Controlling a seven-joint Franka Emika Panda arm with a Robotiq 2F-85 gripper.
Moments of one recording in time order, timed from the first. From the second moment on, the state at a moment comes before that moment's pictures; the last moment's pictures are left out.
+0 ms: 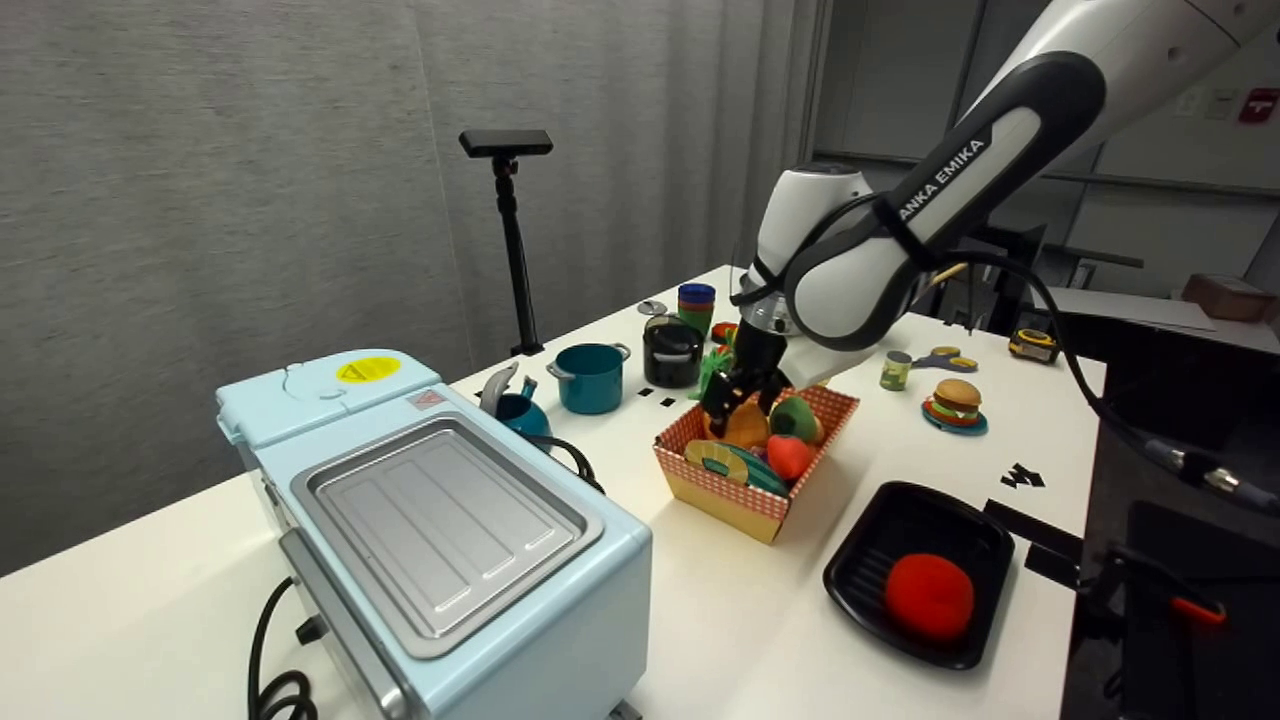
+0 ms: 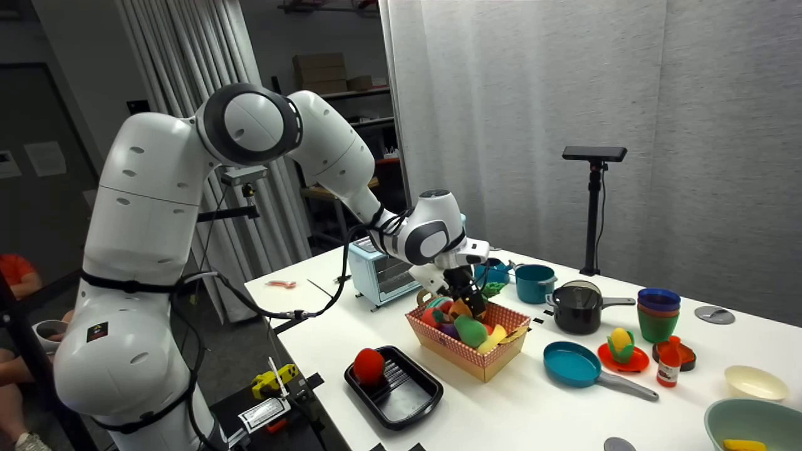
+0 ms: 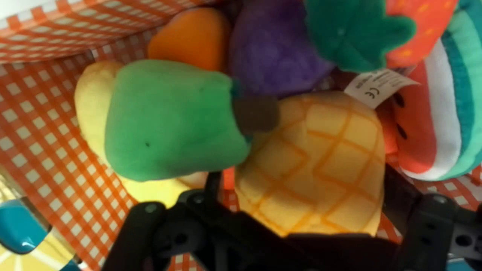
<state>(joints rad) 0.03 0.50 -0.03 -2.05 0.01 2.75 0.22</state>
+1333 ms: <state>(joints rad) 0.08 0.27 -0.04 -2.05 -0.09 2.42 0.19</state>
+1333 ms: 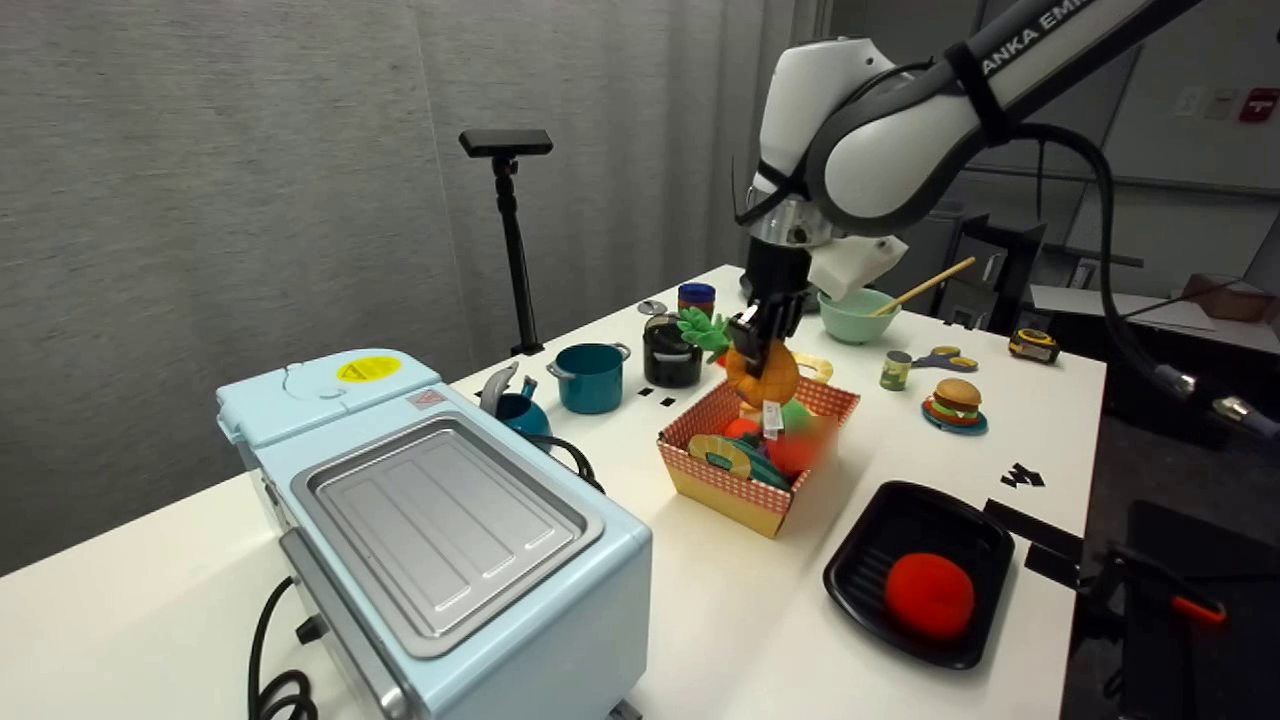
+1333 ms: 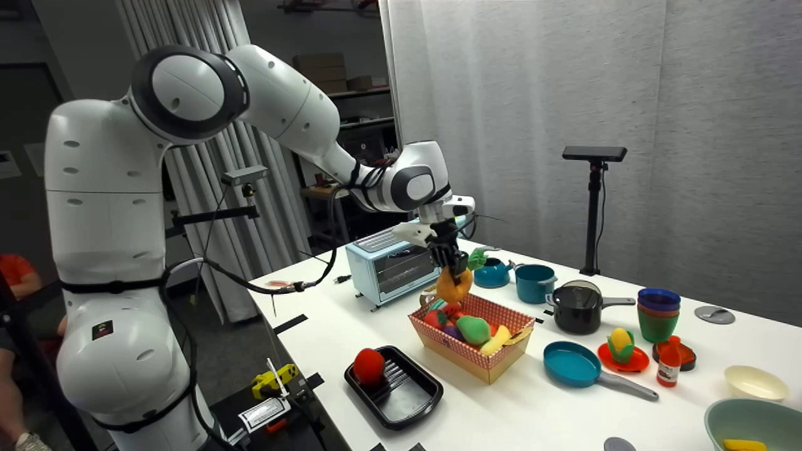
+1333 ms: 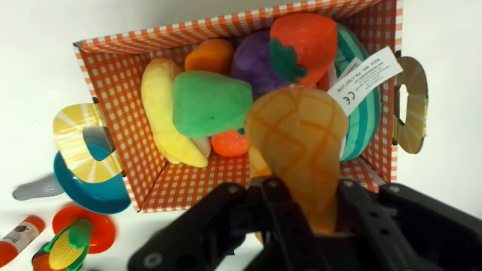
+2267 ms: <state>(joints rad) -0.04 0.08 -0.10 -2.25 -0.16 2.35 0.12</state>
